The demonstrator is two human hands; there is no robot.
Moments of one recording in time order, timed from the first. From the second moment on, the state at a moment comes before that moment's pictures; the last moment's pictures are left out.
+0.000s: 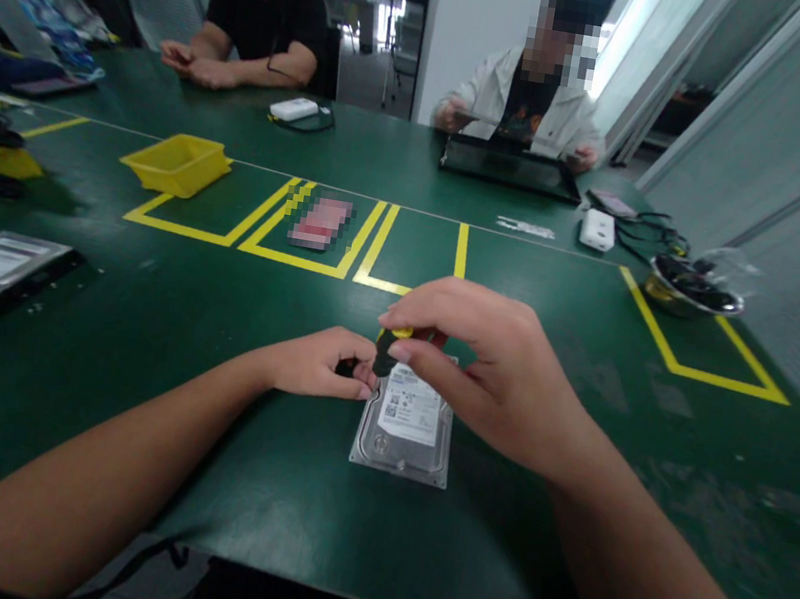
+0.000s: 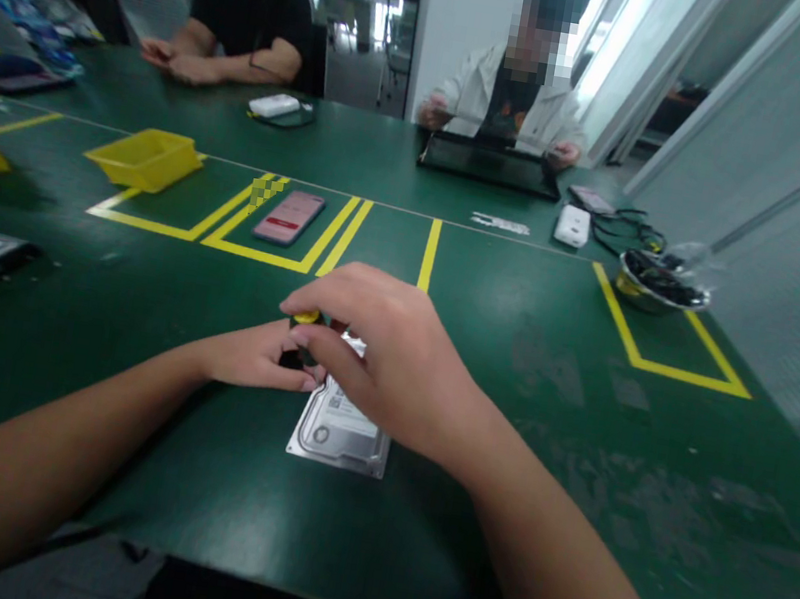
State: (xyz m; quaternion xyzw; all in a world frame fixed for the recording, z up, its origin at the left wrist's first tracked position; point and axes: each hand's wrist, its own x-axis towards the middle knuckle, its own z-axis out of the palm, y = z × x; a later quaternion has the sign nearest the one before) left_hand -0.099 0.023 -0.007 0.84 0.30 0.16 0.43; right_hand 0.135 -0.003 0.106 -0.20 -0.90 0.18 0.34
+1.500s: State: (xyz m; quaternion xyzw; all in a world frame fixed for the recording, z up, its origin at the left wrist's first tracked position) left_hand -0.101 0.021 -0.007 0.85 0.31 0.17 0.38; right_hand 0.134 -0.015 0.109 -0.25 -0.92 0.13 0.28
